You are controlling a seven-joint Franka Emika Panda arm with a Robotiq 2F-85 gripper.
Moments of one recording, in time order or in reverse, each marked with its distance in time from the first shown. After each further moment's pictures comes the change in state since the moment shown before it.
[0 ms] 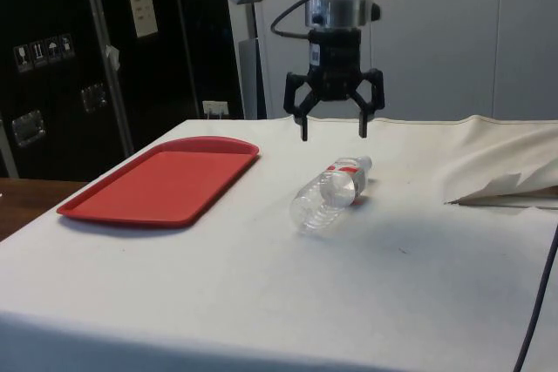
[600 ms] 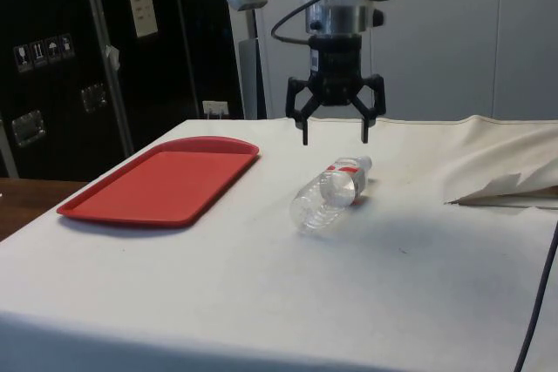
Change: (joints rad) arm -0.001 0.025 -0.001 0.000 0.000 0.018 0.094
